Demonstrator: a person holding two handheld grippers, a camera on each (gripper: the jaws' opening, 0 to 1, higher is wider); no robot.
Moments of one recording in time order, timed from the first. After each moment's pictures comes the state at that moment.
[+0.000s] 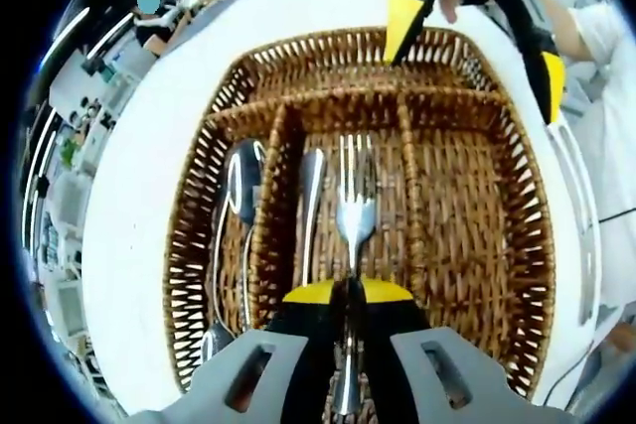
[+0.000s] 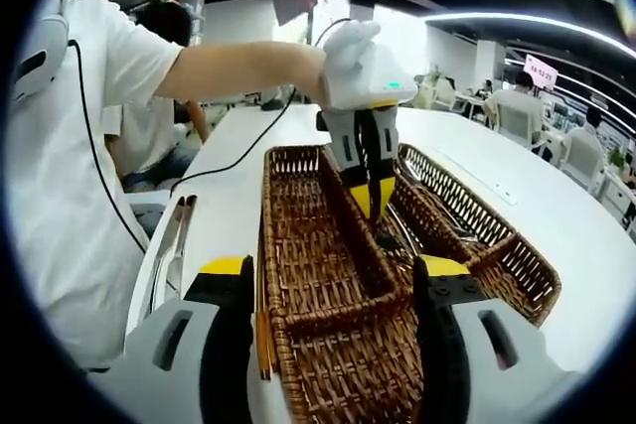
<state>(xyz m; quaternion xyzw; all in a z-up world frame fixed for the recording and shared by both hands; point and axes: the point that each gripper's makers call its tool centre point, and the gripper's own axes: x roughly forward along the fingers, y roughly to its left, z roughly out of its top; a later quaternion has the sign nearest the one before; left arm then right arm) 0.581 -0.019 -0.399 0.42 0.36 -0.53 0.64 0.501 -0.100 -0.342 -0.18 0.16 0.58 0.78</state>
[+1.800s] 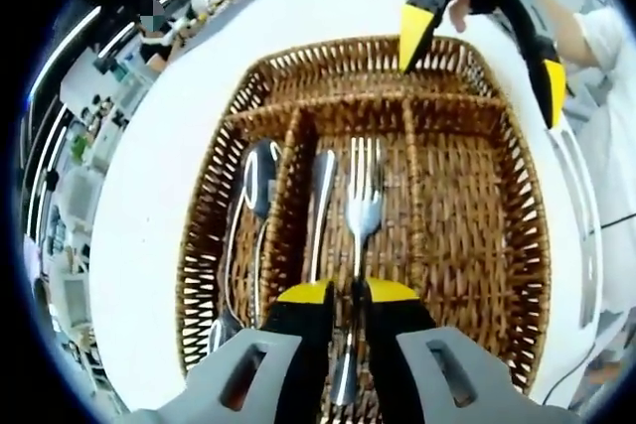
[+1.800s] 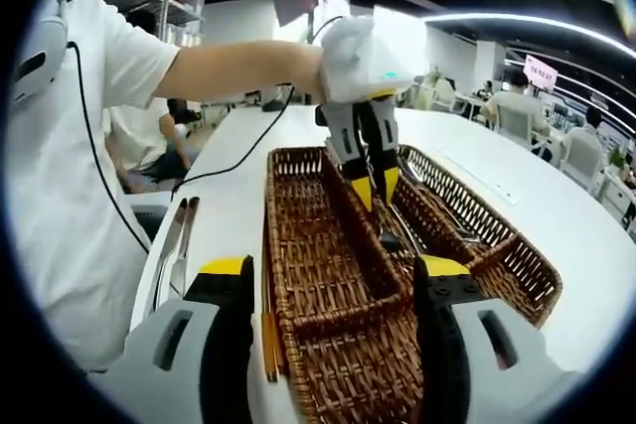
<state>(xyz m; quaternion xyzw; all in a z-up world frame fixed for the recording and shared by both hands) 0.581 -0.014 -0.388 0.42 0.35 -0.52 0.66 0.496 -0.099 -0.340 -0.18 0.16 0.58 0.78</state>
